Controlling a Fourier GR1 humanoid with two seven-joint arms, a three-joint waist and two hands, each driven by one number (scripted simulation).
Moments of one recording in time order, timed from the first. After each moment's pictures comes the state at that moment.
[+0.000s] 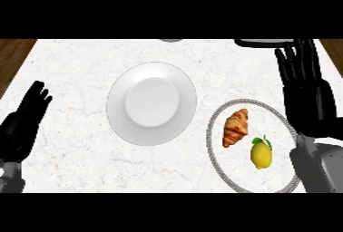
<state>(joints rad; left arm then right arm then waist) -0.06 0.48 -0.01 -1.52 0.31 0.14 0.05 -0.31 -0.30 0.10 -1.64 -0.44 -0.19 -0.18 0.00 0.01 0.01</state>
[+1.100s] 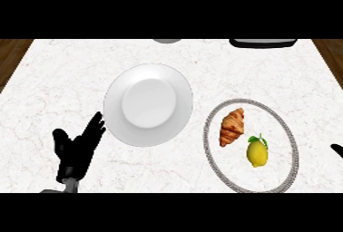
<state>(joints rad) 0.01 0.24 -0.20 -1.44 0.26 0.18 0.18 0.25 -0.60 -0.19 -1.83 -0.02 -0.46 -0.07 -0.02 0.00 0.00</state>
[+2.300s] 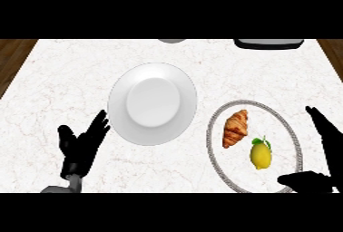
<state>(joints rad) -0.01 0.20 -0.18 -1.42 0.22 0.14 0.19 0.06 -0.68 0.27 -2.01 0.48 -0.08 0.86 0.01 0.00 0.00</state>
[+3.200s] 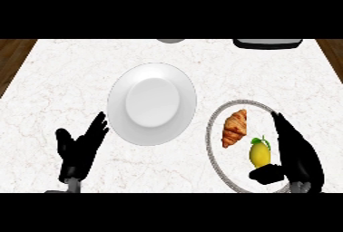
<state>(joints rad) 0.03 0.16 -0.13 -1.45 0.17 0.10 0.21 0.00 -0.39 0.33 -1.81 0.73 0.02 0.87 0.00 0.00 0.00</state>
